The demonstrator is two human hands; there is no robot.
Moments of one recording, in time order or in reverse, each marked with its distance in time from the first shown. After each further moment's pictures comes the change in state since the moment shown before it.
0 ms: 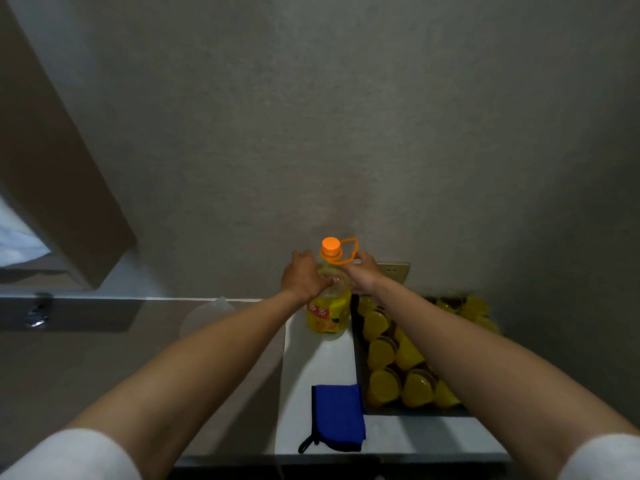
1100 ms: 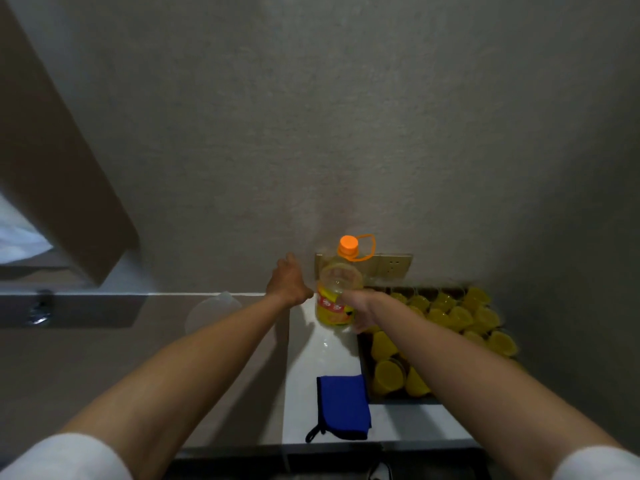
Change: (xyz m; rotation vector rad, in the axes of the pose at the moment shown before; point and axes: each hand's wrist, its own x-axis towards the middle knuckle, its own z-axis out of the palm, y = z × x) left_hand -0.006 -0.046 0.002 -0.002 -0.100 -0.073; right_hand -0.029 0.040 0.020 -0.205 -0.234 0.447
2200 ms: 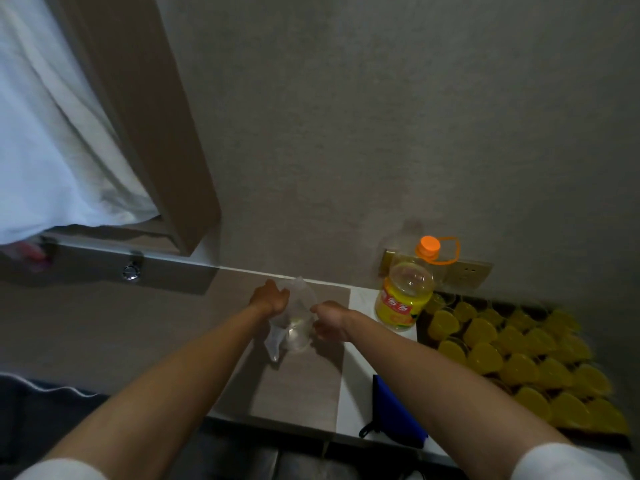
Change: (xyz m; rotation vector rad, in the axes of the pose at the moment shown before) left_hand -0.017 -0.183 -0.037 -0.026 -0.069 -0.401; right_hand 0.014 -0.038 0.184 -0.047 -0.186 -0.187
